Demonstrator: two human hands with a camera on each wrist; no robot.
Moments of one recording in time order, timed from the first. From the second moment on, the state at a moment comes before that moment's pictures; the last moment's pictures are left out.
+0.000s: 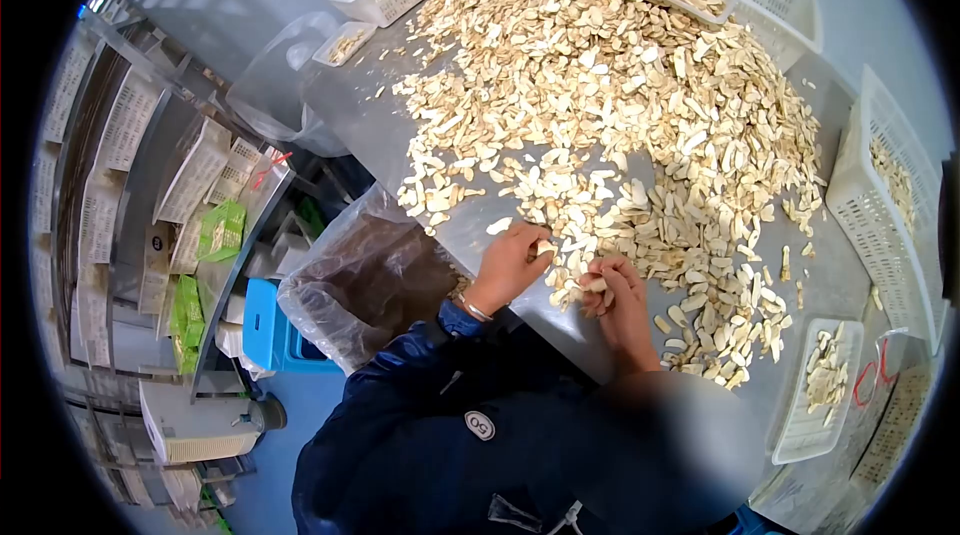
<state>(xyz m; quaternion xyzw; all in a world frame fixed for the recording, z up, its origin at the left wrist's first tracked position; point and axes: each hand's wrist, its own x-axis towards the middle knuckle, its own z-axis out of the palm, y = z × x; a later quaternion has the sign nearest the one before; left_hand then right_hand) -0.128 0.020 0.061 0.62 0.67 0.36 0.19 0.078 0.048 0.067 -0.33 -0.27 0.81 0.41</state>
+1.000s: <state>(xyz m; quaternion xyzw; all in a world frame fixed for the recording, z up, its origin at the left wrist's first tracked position) -0.233 0.168 0.100 0.62 0.60 0.33 0.39 0.089 0.051 0.063 -0.32 -0.24 0.84 0.36</state>
